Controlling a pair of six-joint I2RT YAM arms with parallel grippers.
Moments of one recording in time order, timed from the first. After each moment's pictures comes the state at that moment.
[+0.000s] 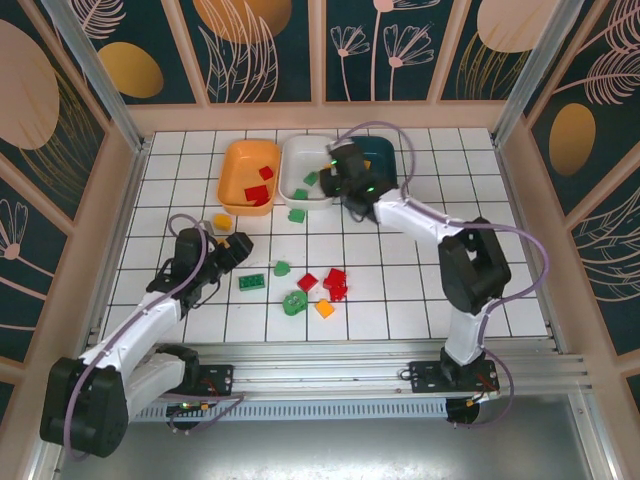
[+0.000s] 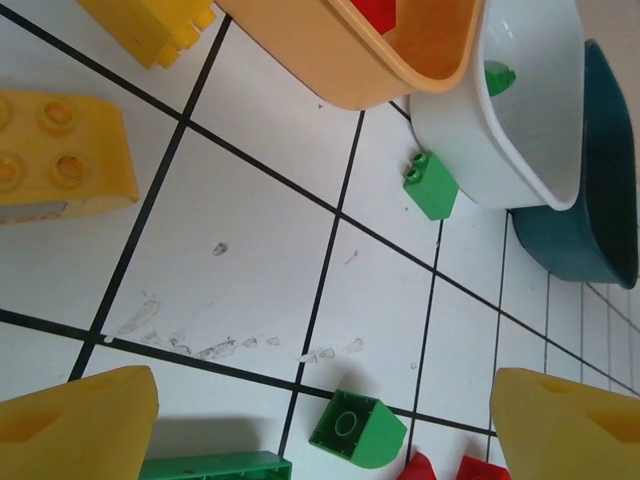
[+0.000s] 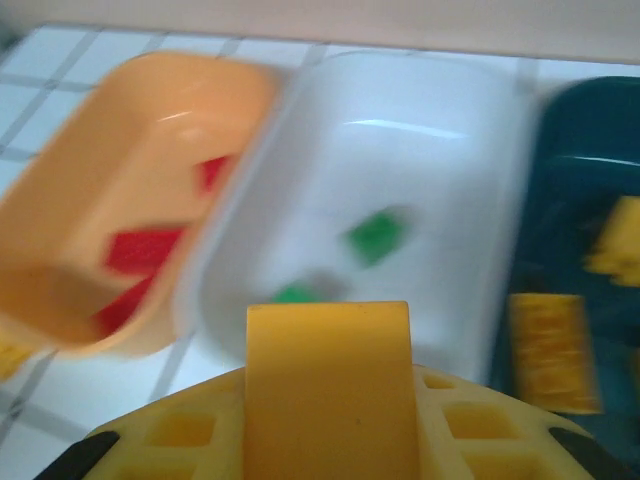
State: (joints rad) left arm -0.27 1.03 0.46 -0.12 0.15 -0.86; right arm 0.57 1.86 1.41 -0.17 0.17 0.29
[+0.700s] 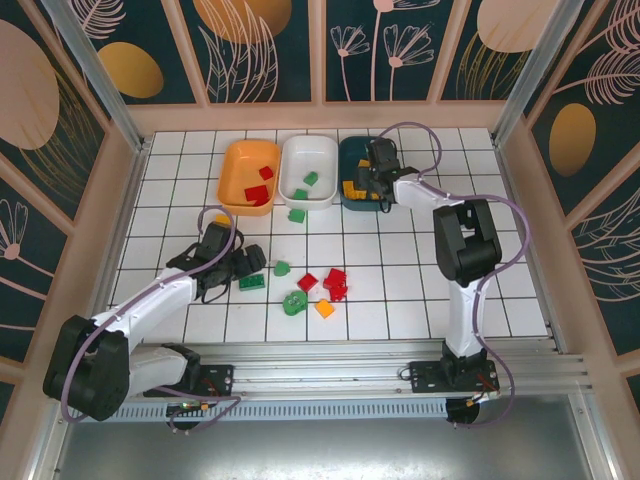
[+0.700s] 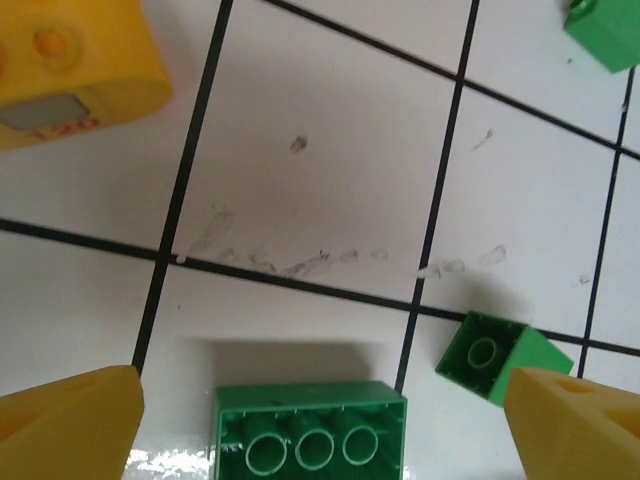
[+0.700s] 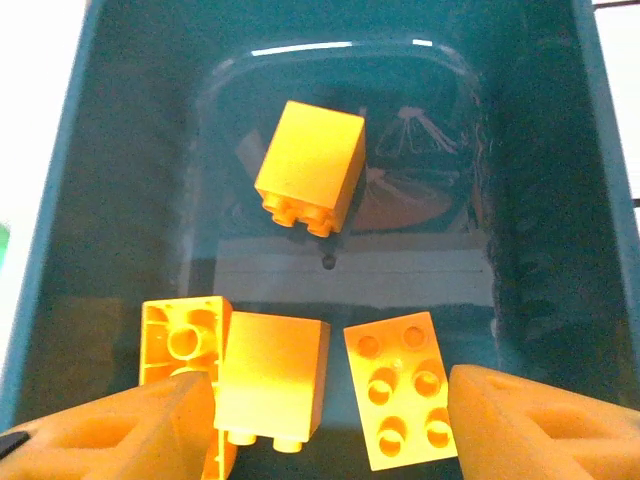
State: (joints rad) left arm -0.42 1.20 0.61 -0.42 -0.02 -0.73; right arm 0.38 2.02 1.48 -0.26 0.14 0.31
